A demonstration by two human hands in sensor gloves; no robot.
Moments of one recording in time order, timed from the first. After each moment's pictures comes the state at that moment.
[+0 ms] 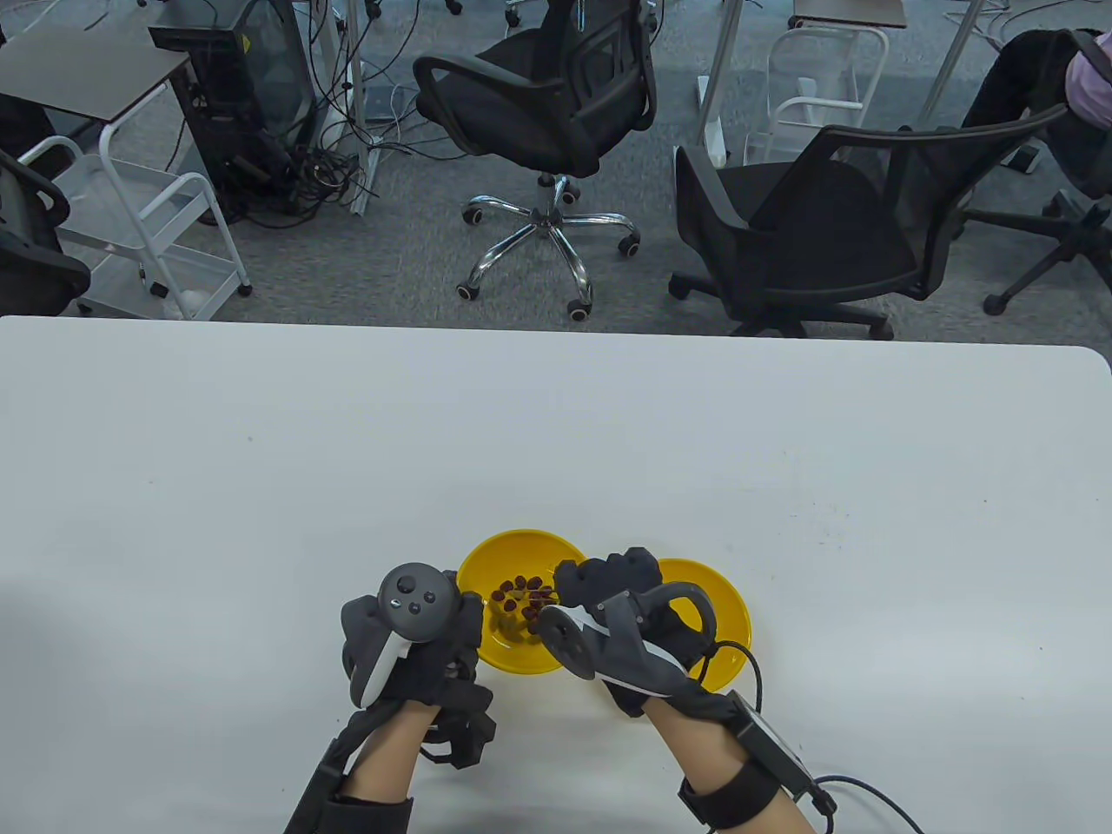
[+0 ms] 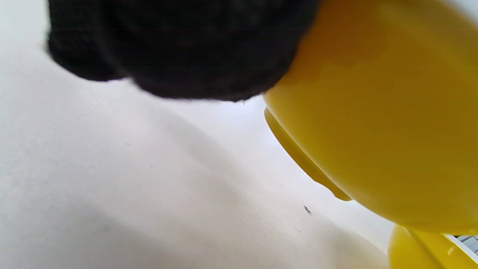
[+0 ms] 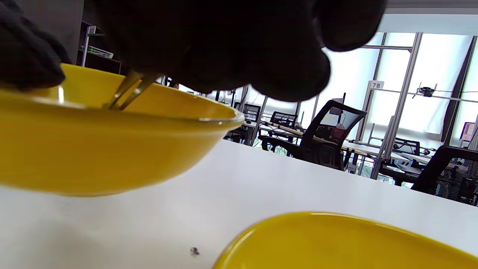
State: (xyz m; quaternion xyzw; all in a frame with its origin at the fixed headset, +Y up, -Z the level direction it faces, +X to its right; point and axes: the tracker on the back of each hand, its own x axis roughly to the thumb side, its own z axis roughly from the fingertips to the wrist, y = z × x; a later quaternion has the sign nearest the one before) left_hand -0.160 -0.726 -0.277 -0.07 0.05 0.30 0.95; right_hand 0.042 -0.672 -0.272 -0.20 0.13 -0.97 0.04
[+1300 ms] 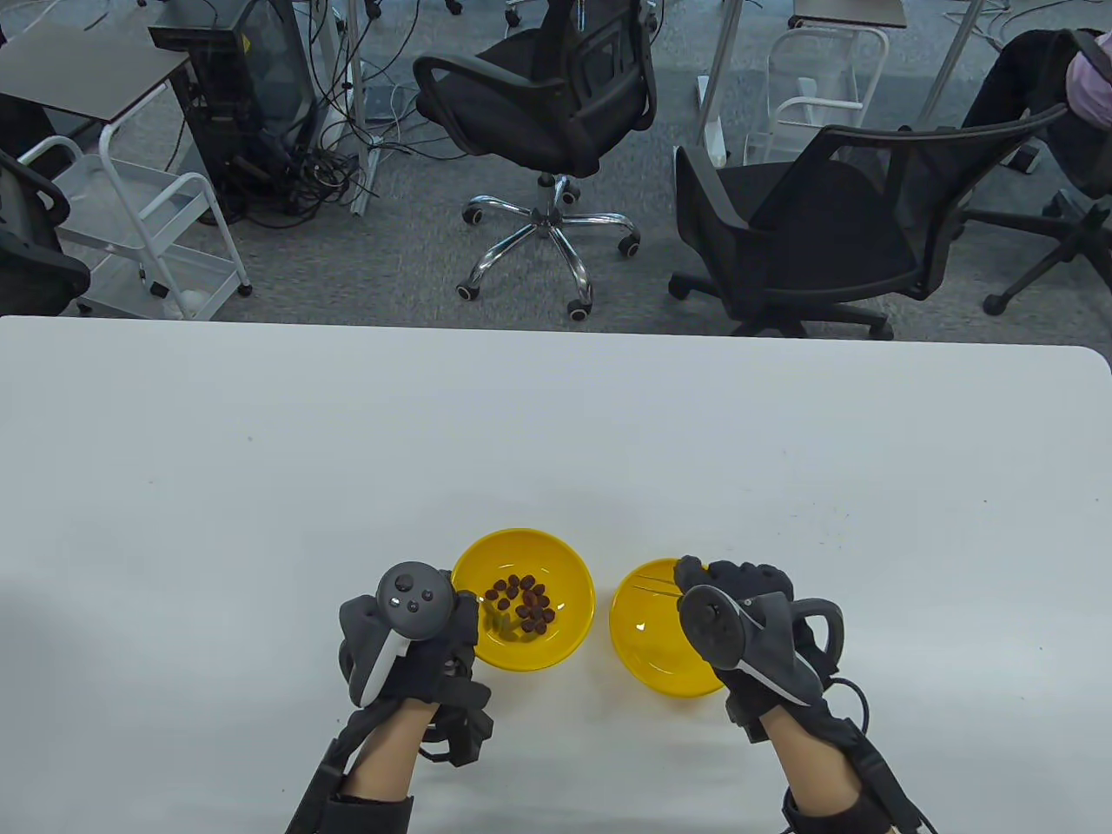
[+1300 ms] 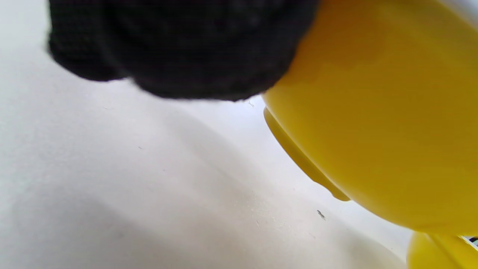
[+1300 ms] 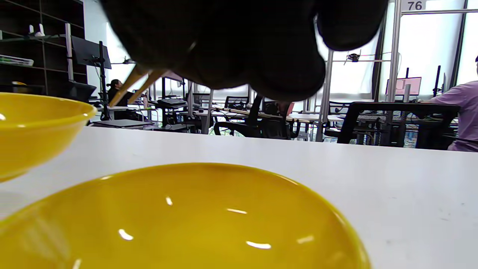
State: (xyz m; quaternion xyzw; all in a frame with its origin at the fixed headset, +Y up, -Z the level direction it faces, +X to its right) left_hand -0.163 -0.725 -0.278 -0.07 0.06 0.29 0.95; right_hand 0.141 -0.670 -0.272 -0.10 0.10 -0.99 -0.03
